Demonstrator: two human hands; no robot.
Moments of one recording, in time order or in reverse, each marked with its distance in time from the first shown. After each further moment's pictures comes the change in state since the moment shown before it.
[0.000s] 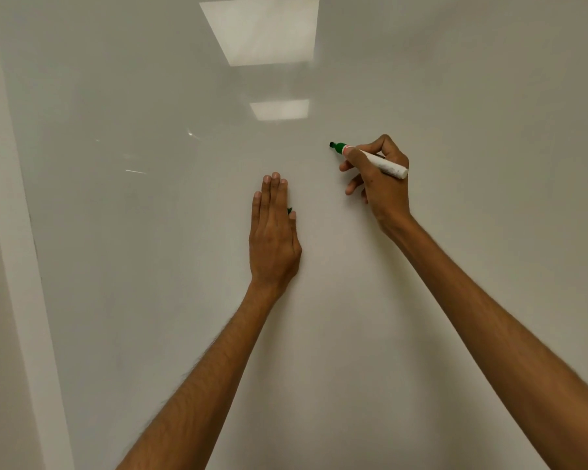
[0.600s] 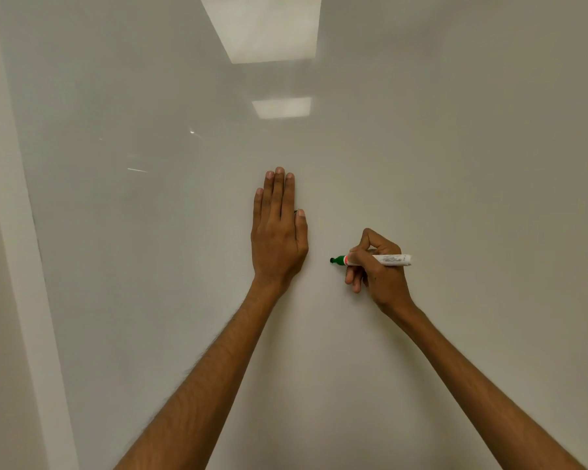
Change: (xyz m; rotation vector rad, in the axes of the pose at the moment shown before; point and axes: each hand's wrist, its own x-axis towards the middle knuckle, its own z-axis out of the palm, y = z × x) left_hand 0.002 0.000 0.000 0.101 -0.039 0.030; right_hand -0.104 0.058 -0.027 0.011 -0.182 0.239
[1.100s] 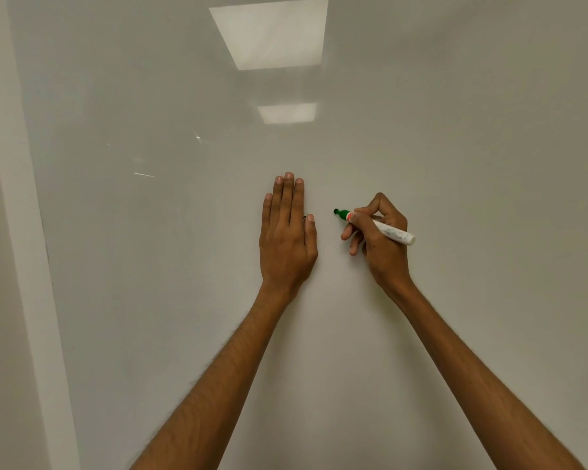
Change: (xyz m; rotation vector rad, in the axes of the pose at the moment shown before) left_hand 0.001 -0.001 0.001 0.012 0.016 0.013; right_hand 0.038 -0.029 0.023 0.005 0.146 -0.187
